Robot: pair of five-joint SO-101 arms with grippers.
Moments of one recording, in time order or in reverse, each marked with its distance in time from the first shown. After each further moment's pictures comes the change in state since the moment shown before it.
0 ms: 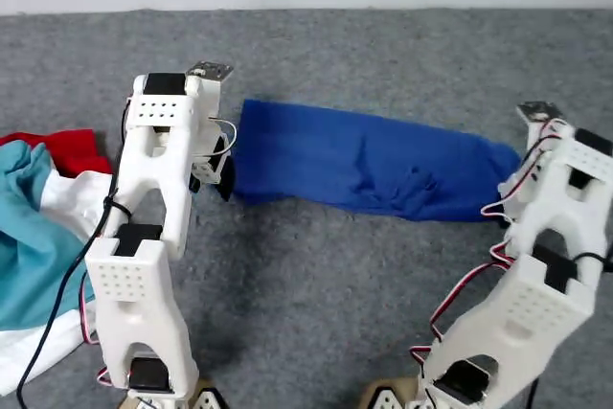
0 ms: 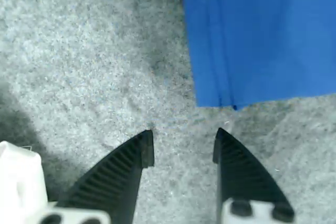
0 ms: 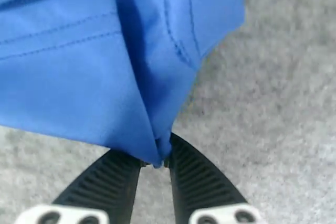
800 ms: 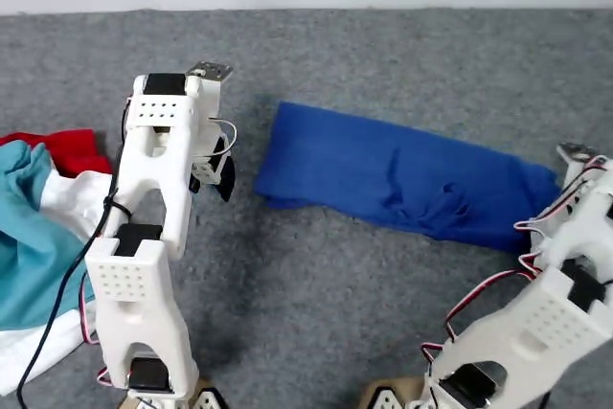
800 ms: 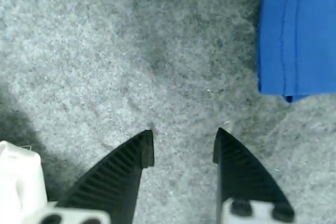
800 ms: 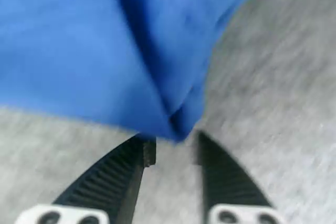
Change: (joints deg) left arm 0.0 0.0 0.2 0.0 0.0; right arm 10.4 -1.2 3.3 8.0 1.1
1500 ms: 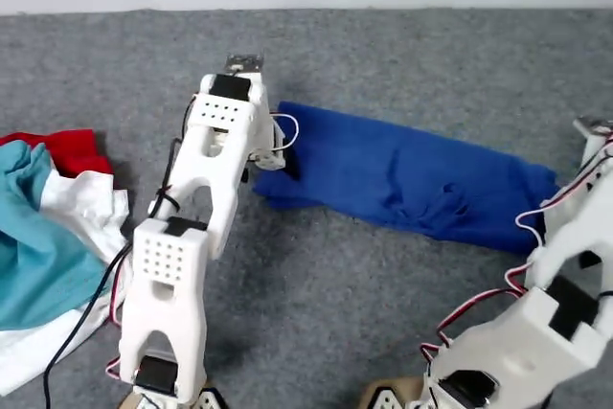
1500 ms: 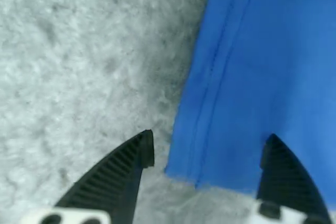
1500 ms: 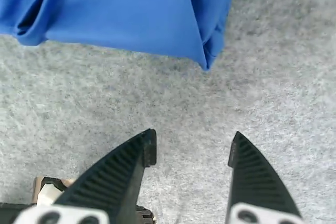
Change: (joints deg) left arm 11.5 15.3 -17.4 -2.9 28.0; right arm -1.2 -11.4 -6.8 15.6 -1.0
